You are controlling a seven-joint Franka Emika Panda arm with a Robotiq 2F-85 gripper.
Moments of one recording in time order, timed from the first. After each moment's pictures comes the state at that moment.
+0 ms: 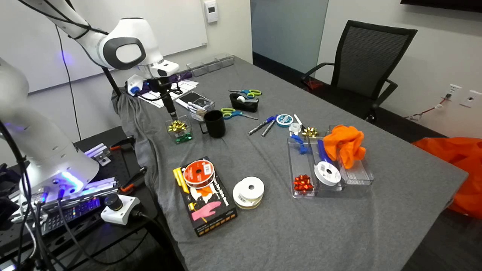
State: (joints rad) arm -0.02 -0.11 0.07 -2.78 -0.28 2.70 0.41
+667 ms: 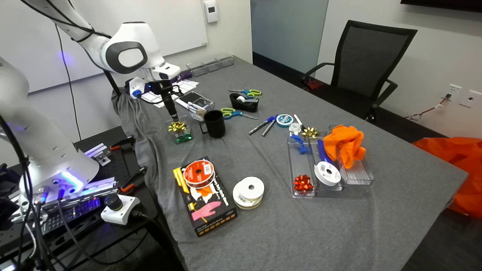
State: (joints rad) arm -0.02 -0.07 0.07 -2.78 -0.28 2.75 0.41
